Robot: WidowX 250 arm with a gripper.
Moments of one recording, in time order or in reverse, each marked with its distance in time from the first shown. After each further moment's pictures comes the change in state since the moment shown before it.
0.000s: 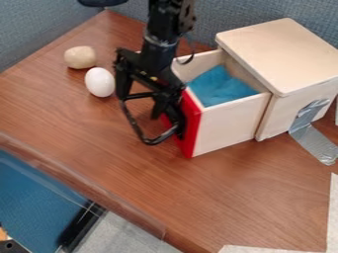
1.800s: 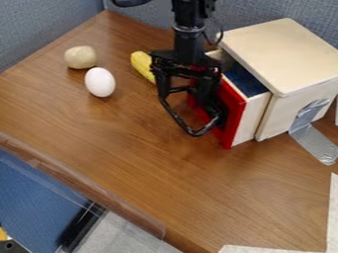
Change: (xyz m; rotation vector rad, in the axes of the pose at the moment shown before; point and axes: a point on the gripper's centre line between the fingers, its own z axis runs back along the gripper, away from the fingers) arm 0.039 -0.051 0.004 -0.290 -0.002 0.168
